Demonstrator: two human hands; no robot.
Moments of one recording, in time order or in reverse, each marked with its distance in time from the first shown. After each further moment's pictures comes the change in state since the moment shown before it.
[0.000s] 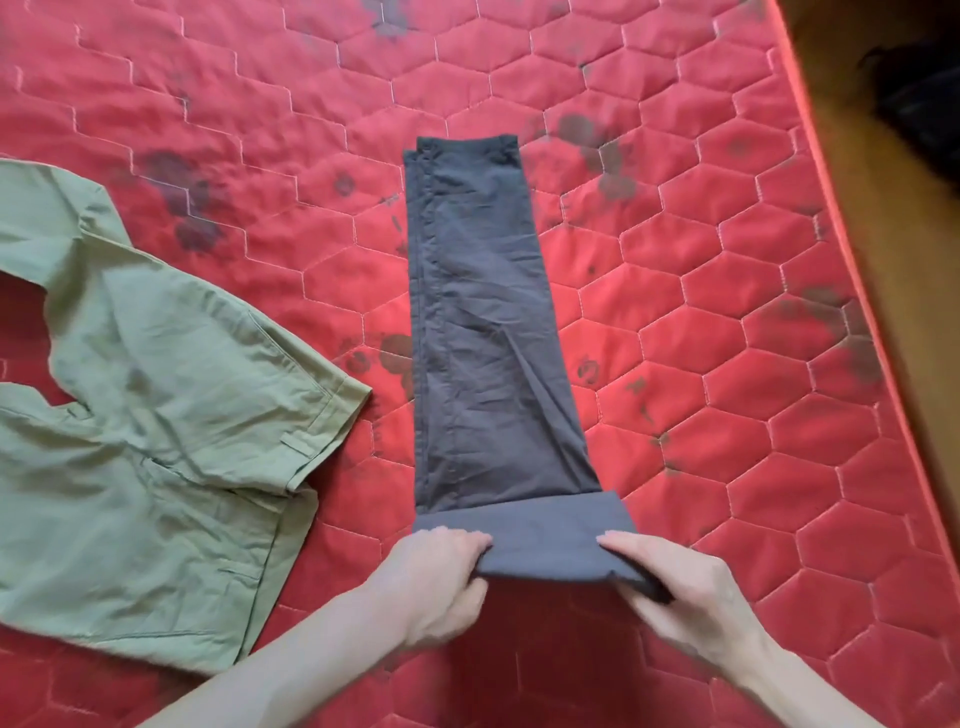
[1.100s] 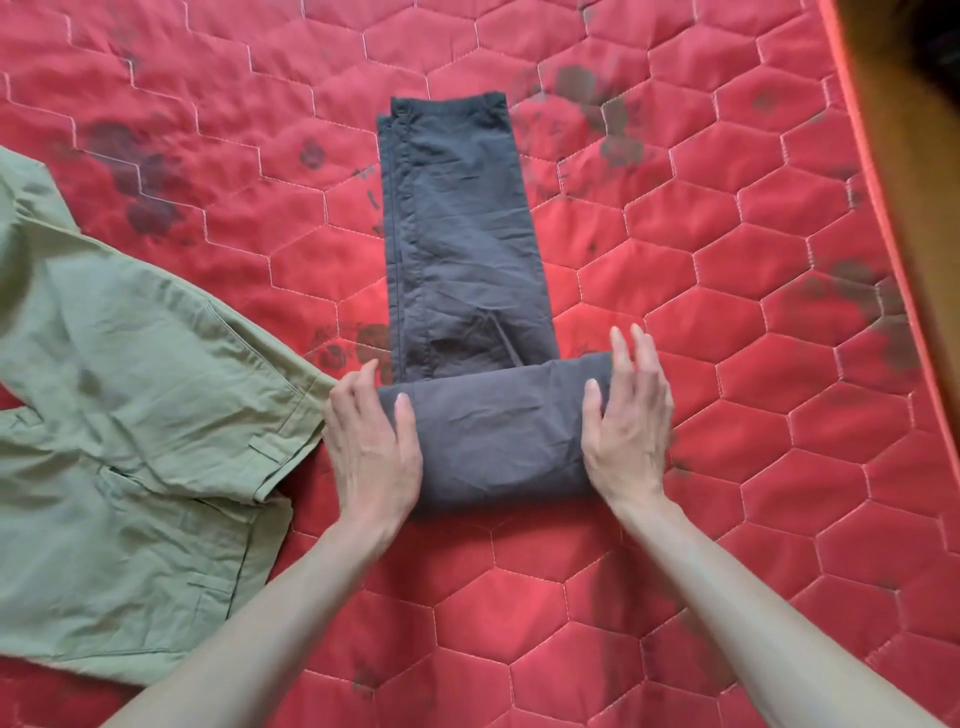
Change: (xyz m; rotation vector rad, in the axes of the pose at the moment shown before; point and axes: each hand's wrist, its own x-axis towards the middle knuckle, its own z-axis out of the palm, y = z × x) left_hand 0.092 -0.055 -0.012 -0.340 1.057 -0.425; right_hand 0.149 0.040 0.062 -0.311 0.340 0.428
